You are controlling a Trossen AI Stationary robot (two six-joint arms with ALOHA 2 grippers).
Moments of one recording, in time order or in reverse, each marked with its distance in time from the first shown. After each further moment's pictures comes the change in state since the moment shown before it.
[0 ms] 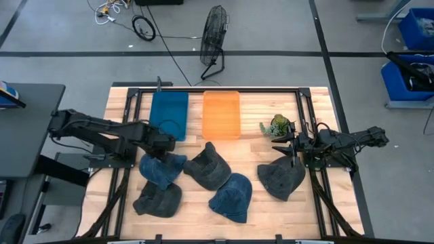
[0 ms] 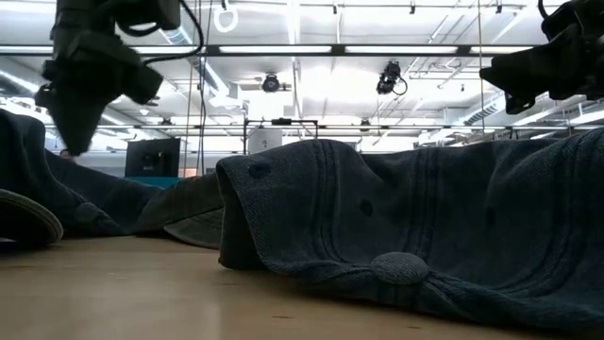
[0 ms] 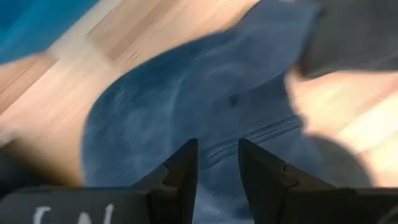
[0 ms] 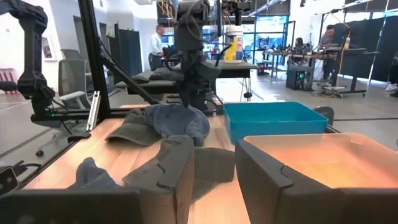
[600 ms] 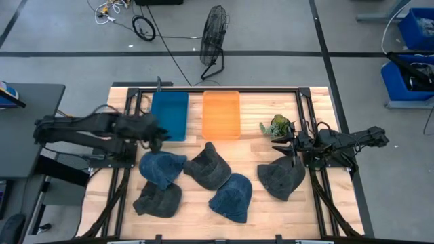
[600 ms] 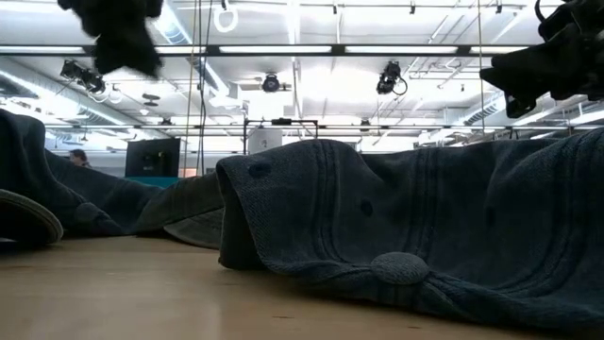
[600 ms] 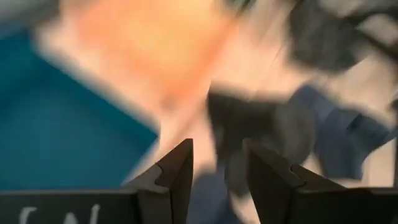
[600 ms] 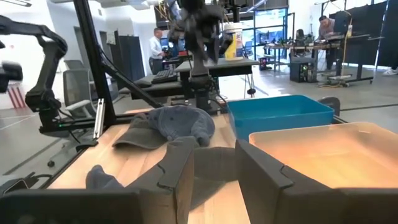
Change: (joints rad) left arm 0.057 -0.389 0.012 0.237 -0.268 0.342; right arm 0.000 0.000 0.000 0.001 0.000 0.078
